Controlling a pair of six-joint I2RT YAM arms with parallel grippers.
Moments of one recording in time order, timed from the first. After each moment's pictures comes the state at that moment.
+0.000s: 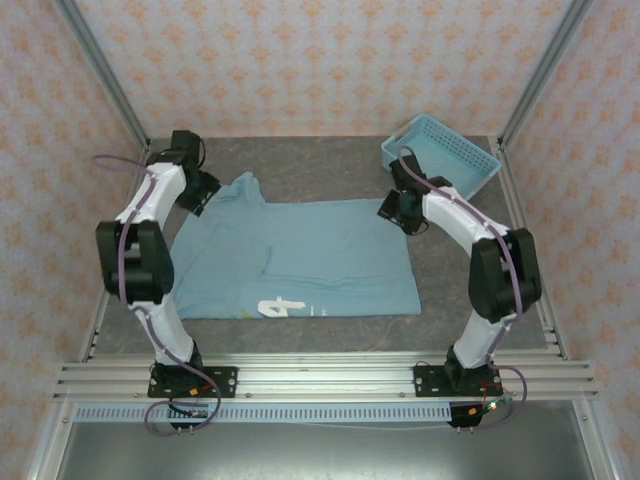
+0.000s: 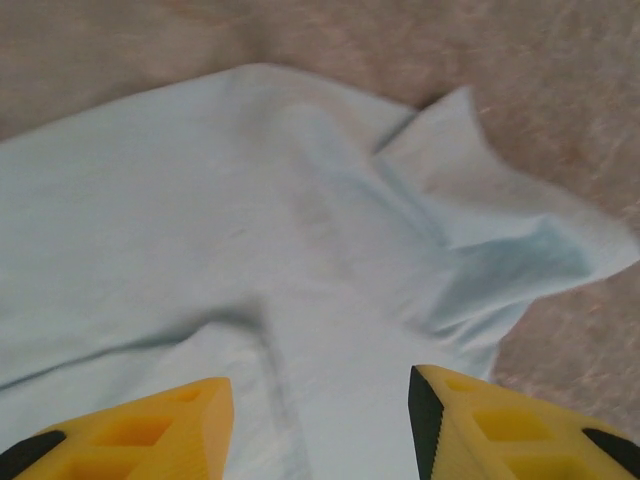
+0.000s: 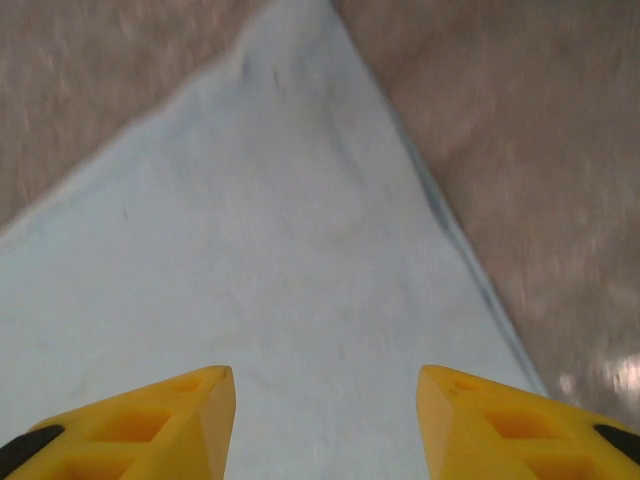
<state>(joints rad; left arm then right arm) 0.09 1.93 1.62 -0.90 0.01 -0.96 0.30 1.79 1.36 -0.71 0.04 0.78</state>
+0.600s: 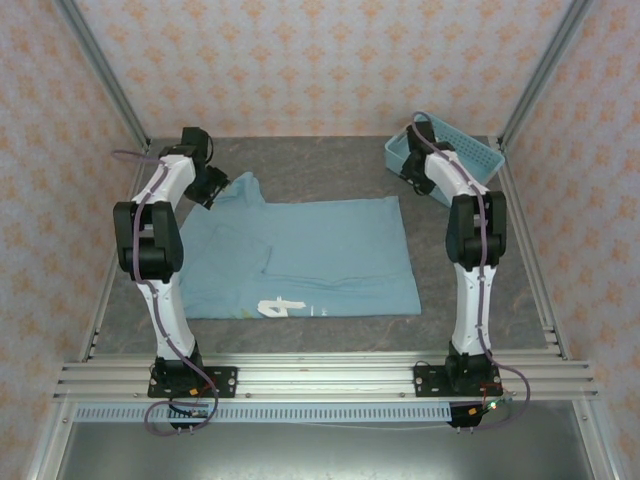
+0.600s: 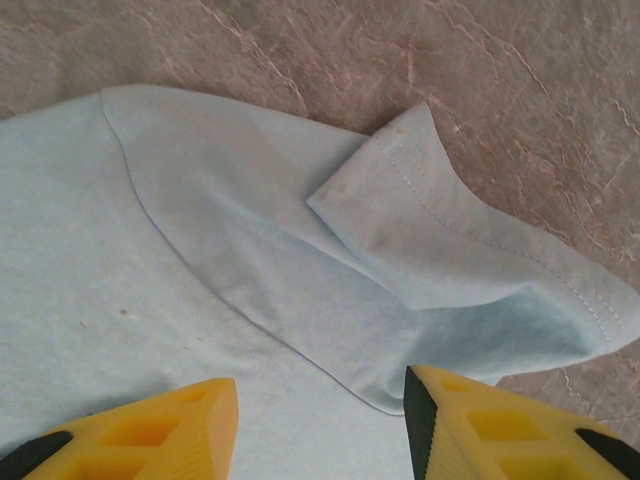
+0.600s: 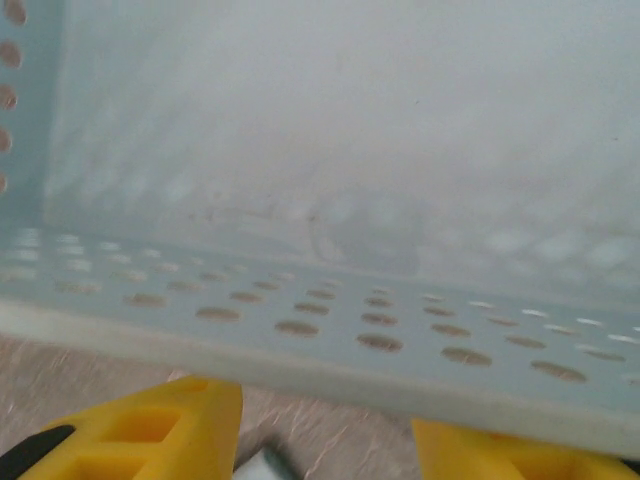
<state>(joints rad) 0.10 2.08 1.73 -0.88 0.06 -0.93 0.12 2.25 1.92 -0.78 0.18 0.70</state>
